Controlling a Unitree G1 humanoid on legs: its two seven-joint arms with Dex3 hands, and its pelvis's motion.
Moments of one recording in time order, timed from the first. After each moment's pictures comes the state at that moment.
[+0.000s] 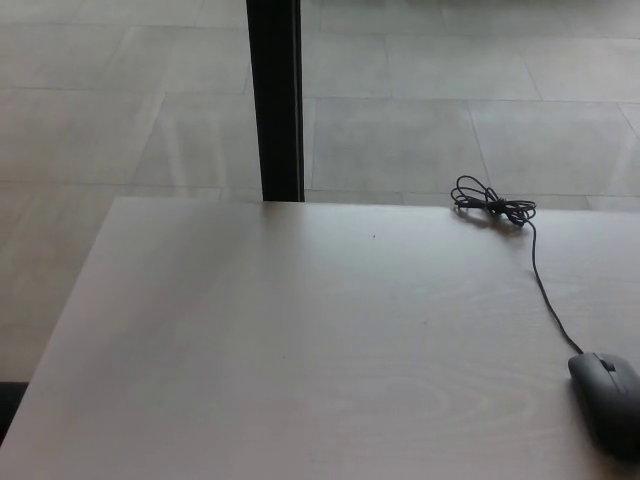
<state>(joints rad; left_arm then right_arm) 0.03 0.67 0.80 1.27 -0.36 -0.04 -0.01 -0.13 -0.76 0.19 0.15 -0.35 0.22 -0.19</state>
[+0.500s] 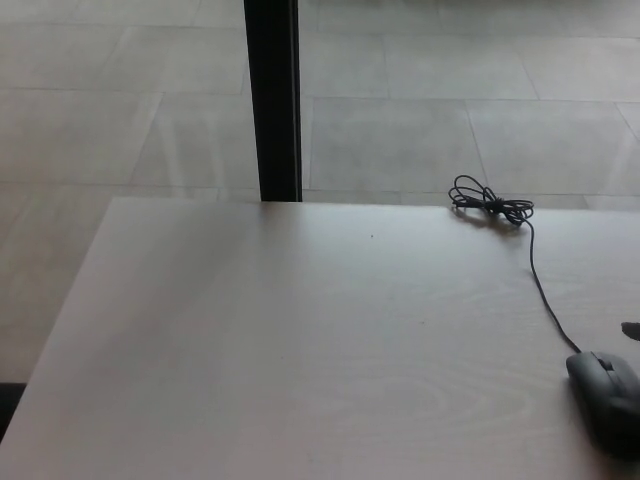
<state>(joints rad) 0.04 0.67 0.79 1.26 -0.36 -0.04 -0.02 -0.19 -0.81 0.38 0.23 -0.55 0.17 -0.19</state>
